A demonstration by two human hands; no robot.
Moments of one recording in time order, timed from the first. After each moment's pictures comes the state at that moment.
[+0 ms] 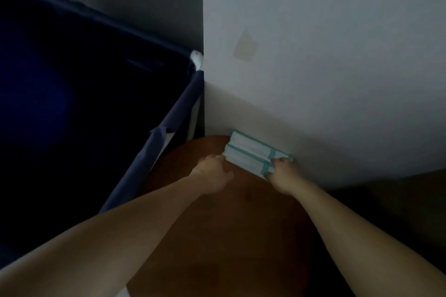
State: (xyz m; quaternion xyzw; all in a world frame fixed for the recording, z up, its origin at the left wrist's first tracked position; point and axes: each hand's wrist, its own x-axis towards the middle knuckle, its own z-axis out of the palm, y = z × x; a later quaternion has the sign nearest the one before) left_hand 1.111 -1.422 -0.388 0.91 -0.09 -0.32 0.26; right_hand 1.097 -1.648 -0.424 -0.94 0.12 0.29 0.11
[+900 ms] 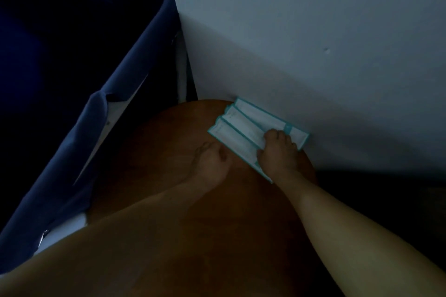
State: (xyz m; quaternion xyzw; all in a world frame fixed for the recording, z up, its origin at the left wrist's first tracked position) left_hand 1.116 -1.475 -0.530 0.90 0.08 -0.26 0.34; right_hand 1.125 -1.657 -0.563 -0.98 0.09 0.16 0.10
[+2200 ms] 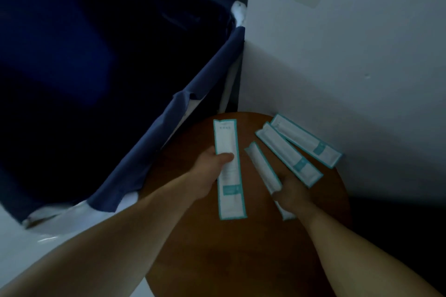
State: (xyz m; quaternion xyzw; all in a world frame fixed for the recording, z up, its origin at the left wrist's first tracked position) left_hand 1.089 -1.391 -0.470 0.61 0.34 -0.25 0.67; right_hand 1.065 -1.614 -0.547 -0.90 0.11 0.31 0.27
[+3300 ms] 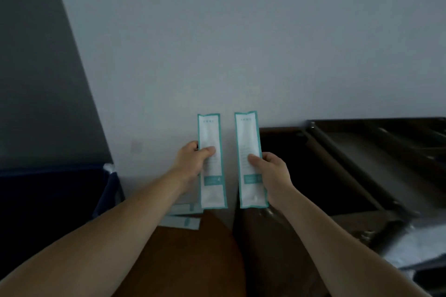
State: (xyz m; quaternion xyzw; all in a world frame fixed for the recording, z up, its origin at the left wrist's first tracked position) left_hand 0.929 -1.527 -0.093 0.69 -0.17 -0.20 0.67; right_hand 0.796 -1.671 -0.116 -0.61 0.29 -0.27 0.68
